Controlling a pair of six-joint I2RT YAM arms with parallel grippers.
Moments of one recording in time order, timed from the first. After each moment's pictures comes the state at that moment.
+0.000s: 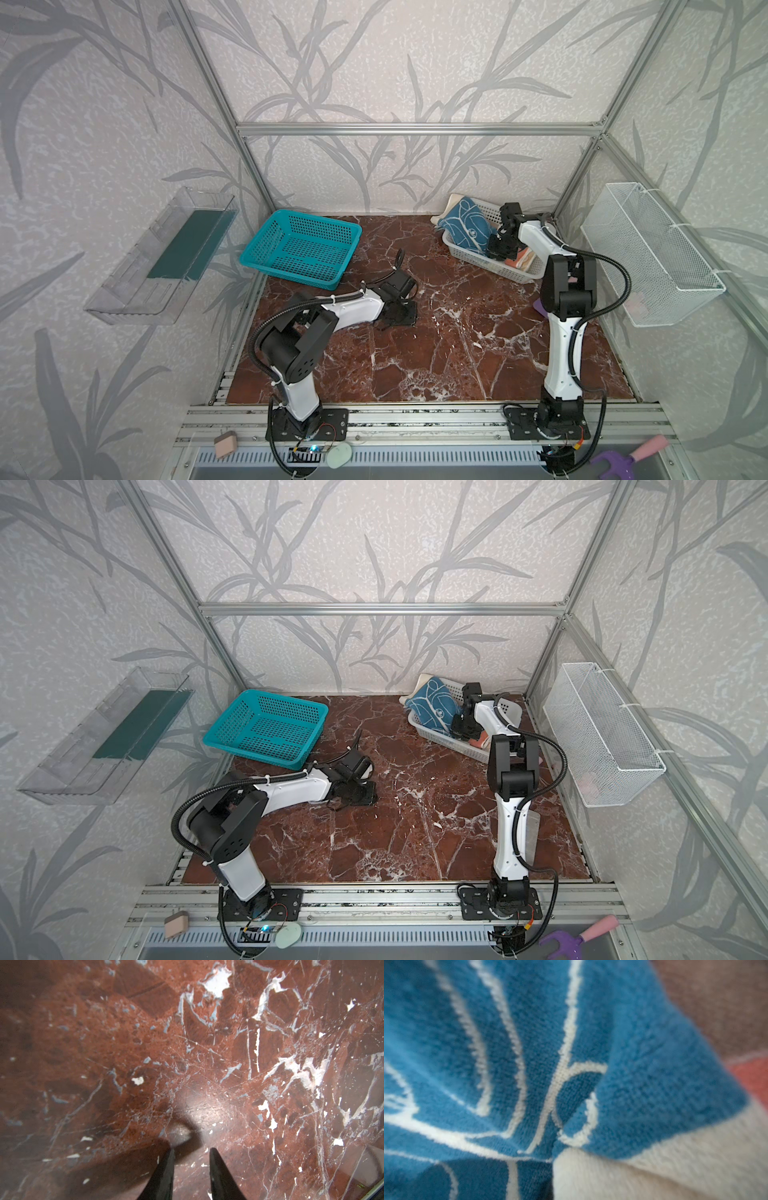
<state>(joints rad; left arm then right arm) -0.67 1.77 0.99 -0.36 0.15 -0.60 0.09 2.24 1.86 -0.88 -0.16 0.39</state>
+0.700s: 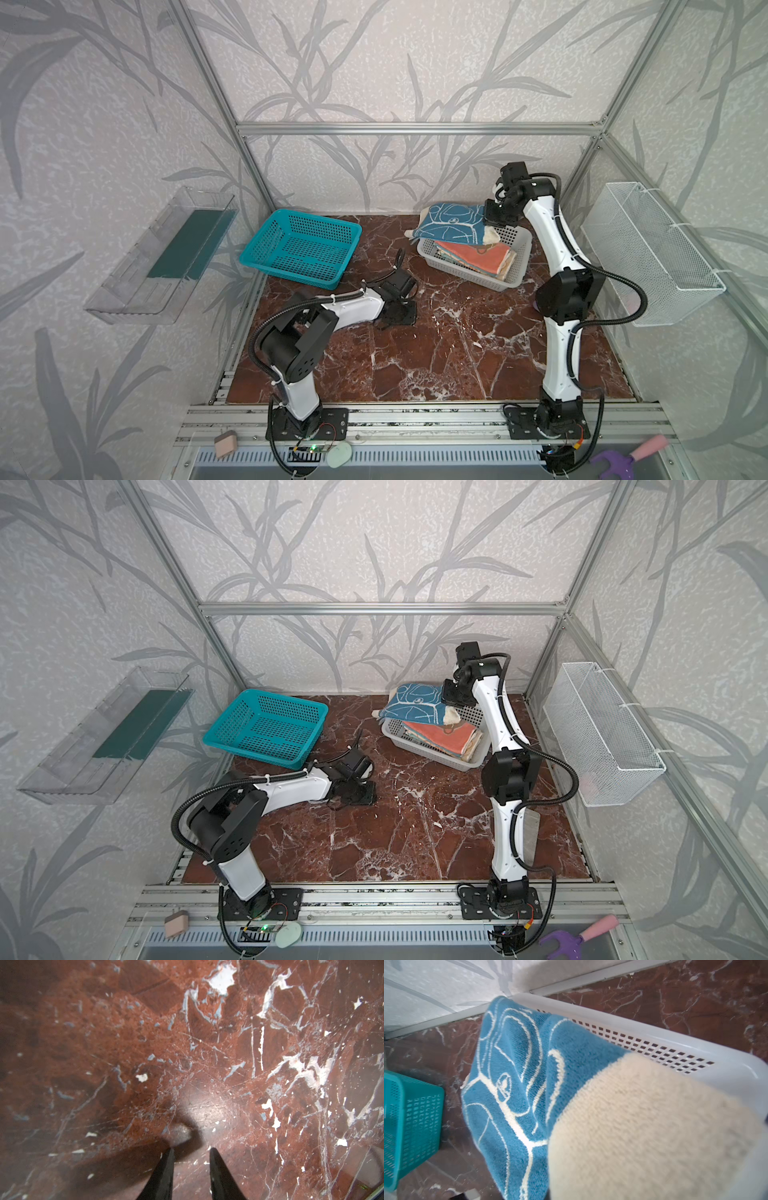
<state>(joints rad) -0.67 1.77 1.00 -0.38 0.14 -0.60 0.14 2.24 2.51 -1.30 -0.15 0.32</state>
